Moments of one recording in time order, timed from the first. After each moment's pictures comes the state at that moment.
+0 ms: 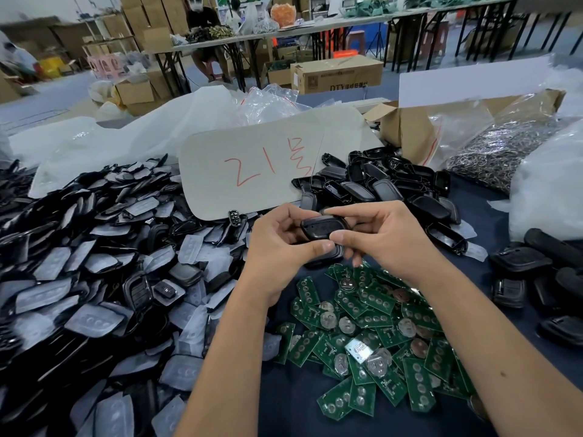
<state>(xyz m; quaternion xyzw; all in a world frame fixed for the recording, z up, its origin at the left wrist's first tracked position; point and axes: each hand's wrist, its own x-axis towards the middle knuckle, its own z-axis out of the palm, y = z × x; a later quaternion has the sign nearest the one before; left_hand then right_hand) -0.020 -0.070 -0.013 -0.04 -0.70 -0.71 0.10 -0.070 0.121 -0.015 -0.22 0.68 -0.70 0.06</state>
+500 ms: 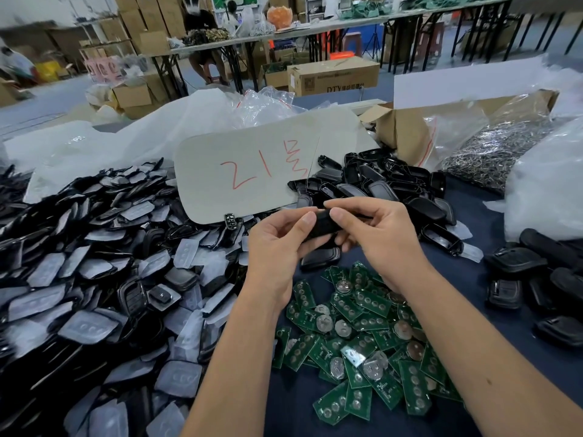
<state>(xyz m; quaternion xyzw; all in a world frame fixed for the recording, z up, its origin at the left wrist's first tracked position) -0.024 -0.047 -0.007 0.05 -0.56 -0.82 0.11 -0.068 0.110 -0.017 -0.18 0.64 -0.74 -0.02</state>
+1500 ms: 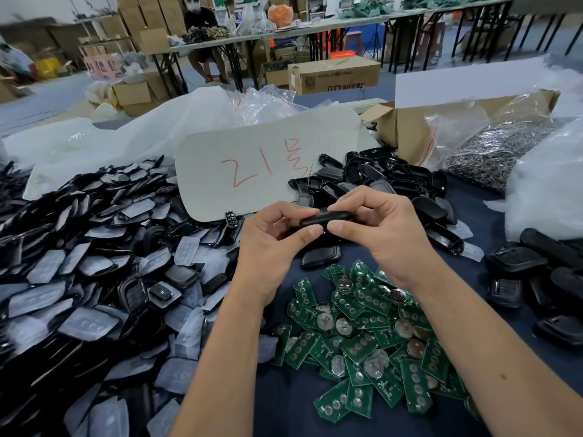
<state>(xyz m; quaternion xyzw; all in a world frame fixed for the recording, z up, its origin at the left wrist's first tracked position) -0.024 -0.070 -0.010 -0.10 -0.67 -0.72 0.17 -0.062 0.116 -0.005 -0.26 0.62 -0.74 0.00</state>
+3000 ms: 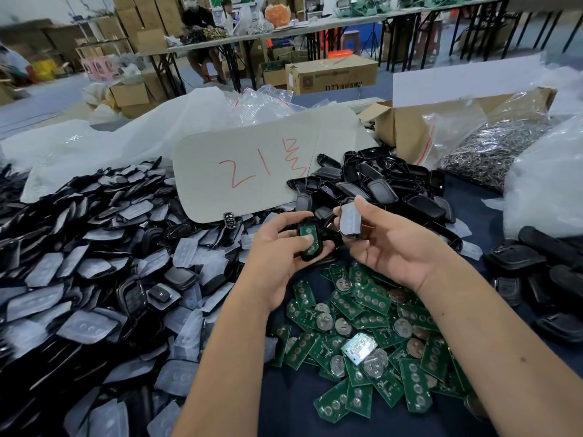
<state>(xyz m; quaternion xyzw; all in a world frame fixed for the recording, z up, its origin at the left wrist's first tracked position) -0.020 -0.058 -0.004 0.11 -0.58 -0.80 0.00 -0.071 0.129 -0.005 0.03 0.47 -0.84 0.27</state>
